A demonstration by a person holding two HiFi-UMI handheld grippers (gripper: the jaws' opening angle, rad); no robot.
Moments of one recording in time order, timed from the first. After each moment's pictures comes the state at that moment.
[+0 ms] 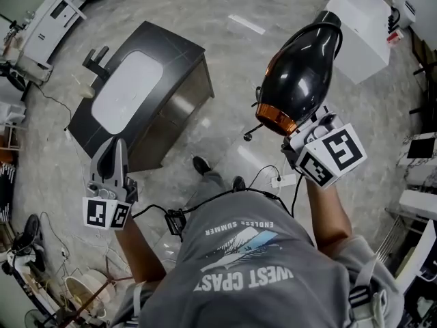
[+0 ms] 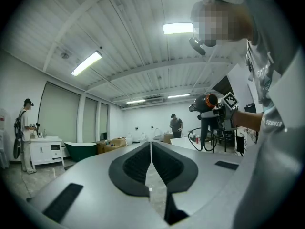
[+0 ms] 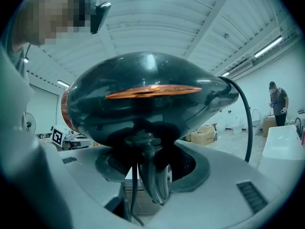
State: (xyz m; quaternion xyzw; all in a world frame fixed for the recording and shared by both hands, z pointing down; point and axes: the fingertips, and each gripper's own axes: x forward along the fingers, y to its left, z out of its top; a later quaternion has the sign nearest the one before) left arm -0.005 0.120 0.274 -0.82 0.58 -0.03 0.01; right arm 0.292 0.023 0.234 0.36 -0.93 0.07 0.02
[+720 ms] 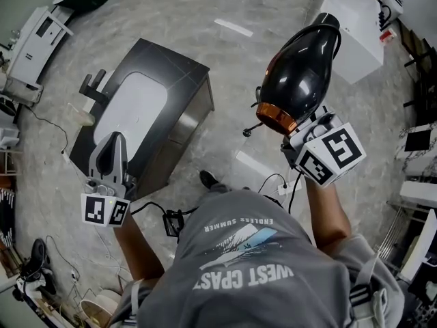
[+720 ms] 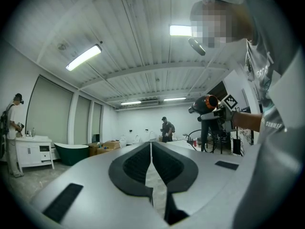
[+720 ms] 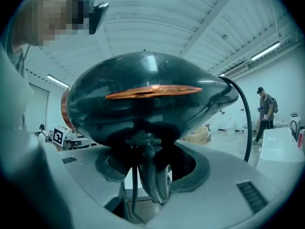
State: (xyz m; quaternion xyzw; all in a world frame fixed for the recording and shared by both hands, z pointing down) left arm -0.070 0.002 0.267 -0.85 0.53 -0.01 0.02; right arm 0.231 -0.063 0.227 0.40 -0.91 0.07 0.03
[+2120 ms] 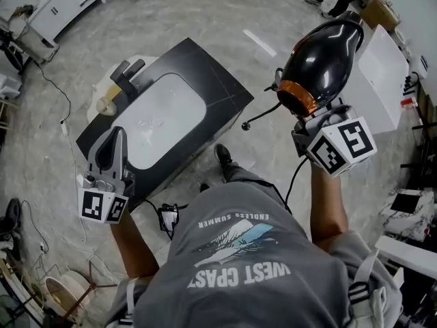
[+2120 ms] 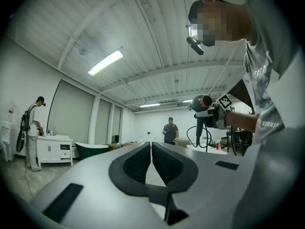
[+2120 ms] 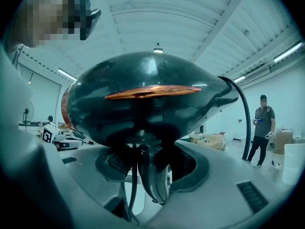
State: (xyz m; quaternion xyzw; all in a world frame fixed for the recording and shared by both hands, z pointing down) left arm -0.223 -0.054 0.282 -0.78 0.62 0.02 0.01; right arm 0.068 -0.216 0.200 0.34 -0.94 0.02 0.04
